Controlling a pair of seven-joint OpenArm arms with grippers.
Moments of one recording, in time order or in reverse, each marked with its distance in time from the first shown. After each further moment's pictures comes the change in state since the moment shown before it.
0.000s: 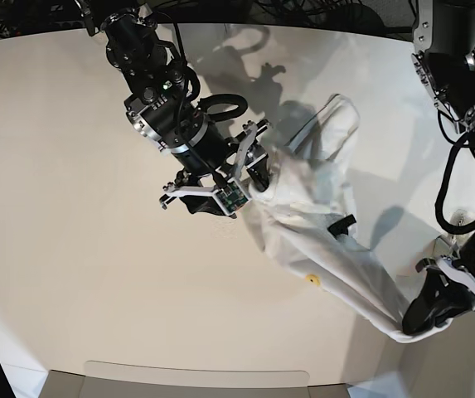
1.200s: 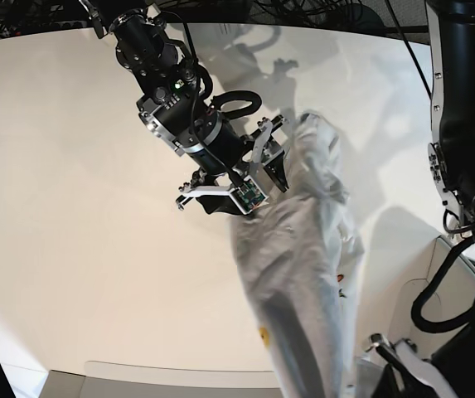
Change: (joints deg) left arm -31.1 2.5 21.7 -0.2 -0.5 0.0 -2.2; right arm 0.5 -2.6 -1.6 -0.9 0.1 0.0 0.1
